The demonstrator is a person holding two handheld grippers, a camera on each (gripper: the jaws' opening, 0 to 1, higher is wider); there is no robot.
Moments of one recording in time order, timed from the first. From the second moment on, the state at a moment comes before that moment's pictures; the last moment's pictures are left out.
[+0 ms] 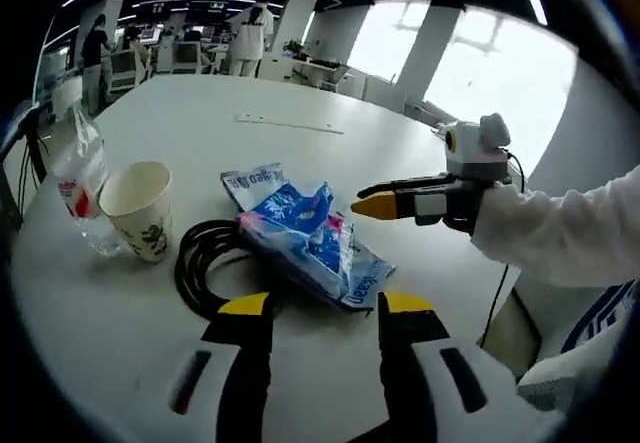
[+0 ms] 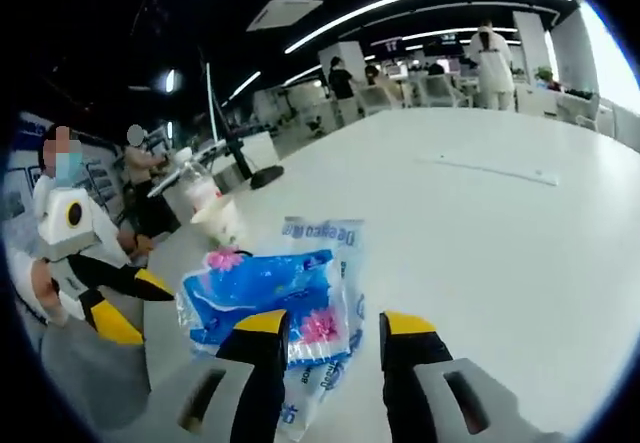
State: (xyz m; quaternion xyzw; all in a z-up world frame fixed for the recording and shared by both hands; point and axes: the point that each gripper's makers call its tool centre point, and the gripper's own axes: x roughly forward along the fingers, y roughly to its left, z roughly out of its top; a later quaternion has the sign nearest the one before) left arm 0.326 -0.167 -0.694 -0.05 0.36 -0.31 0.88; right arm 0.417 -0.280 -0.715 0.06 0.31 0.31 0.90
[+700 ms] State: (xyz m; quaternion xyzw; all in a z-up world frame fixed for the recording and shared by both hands) left arm 0.338 -0.178 -0.715 -0.09 0.41 -0.27 0.87; right arm 0.407 -0.263 -0.740 0.06 0.34 0.33 0.88
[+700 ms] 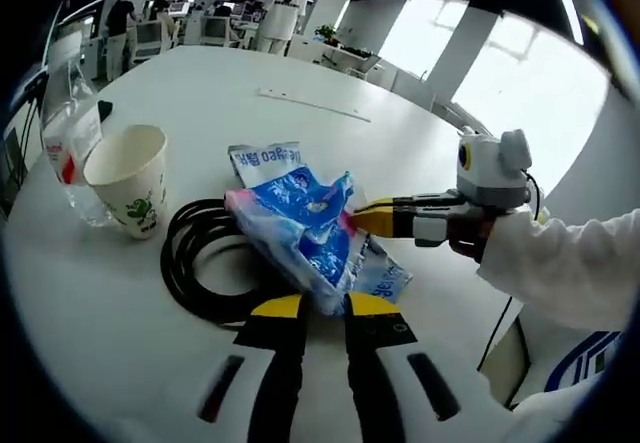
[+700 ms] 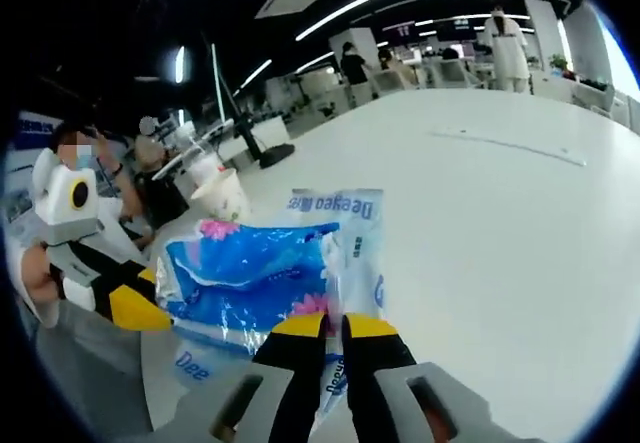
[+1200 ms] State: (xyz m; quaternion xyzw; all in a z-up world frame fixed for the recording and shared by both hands) left arm 0.341 -0.157 -0.713 -0.12 0.40 -0.24 0.88; right arm 0.386 -0.263 -0.719 0.12 0.32 0.32 0.88
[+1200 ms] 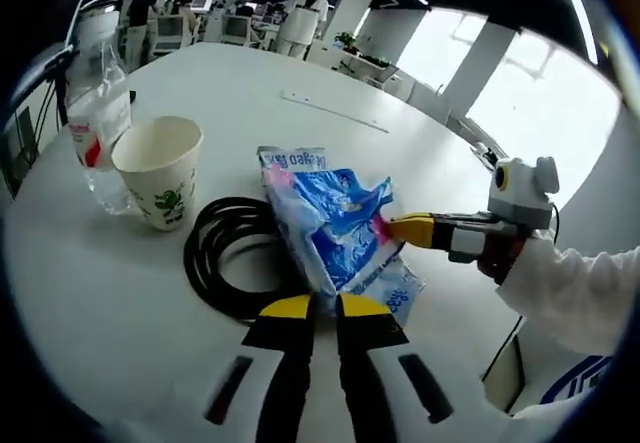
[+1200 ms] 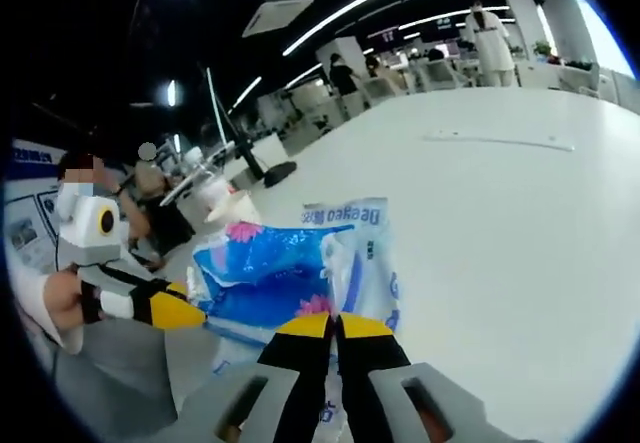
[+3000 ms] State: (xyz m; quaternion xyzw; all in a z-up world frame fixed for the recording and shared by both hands) left arm 0.344 -0.325 -0.718 0.03 0.44 -0.42 0.79; right arm 0.349 -0.440 -0.704 0.24 0.28 0.09 0.93
